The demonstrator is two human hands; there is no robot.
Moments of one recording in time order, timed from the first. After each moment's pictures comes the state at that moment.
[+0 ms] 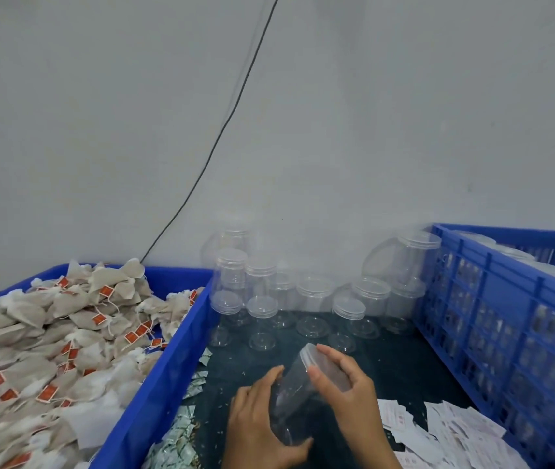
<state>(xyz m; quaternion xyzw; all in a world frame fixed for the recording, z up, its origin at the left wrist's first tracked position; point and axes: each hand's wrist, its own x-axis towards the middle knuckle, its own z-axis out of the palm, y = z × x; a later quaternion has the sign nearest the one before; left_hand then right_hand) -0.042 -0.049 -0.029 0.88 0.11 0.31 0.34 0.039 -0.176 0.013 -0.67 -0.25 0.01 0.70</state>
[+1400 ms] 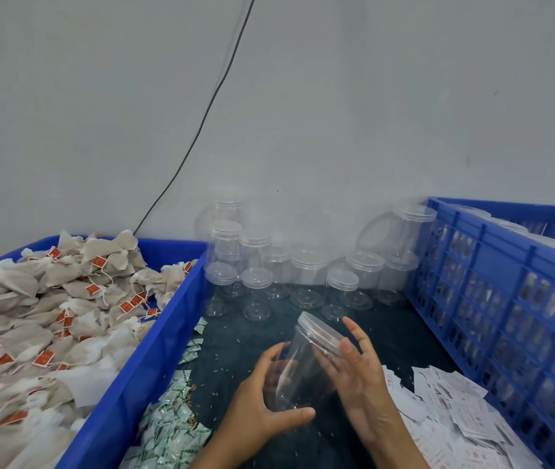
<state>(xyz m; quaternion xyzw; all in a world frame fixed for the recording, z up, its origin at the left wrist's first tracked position) -0.057 -0.051 -0.025 0.79 0.01 0.15 0.59 0.037 -0.203 0.000 -0.45 -0.20 0.17 0.85</state>
